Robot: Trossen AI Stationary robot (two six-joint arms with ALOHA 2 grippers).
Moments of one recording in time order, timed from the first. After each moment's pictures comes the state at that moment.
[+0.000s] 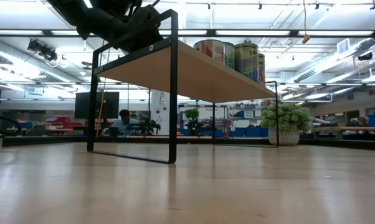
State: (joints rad) left arm 0.17 1.34 0.76 0.17 0.05 -0.07; right arm -0.13 1.32 1.73 -0.70 -0.02 0.68
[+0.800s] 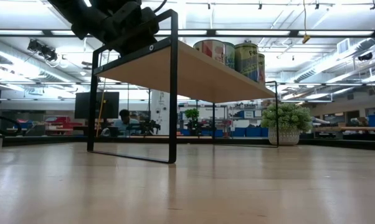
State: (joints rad) left arm 0.14 1.34 0.76 0.04 0.18 -0.15; right arm -0.12 1.32 1.73 -0.68 -0.02 0.69
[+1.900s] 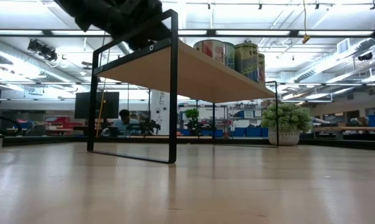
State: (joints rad) left arm 0.10 1.34 0.81 0.10 0.08 -0.09; right arm -0.10 1.31 1.73 -0.70 0.01 0.70
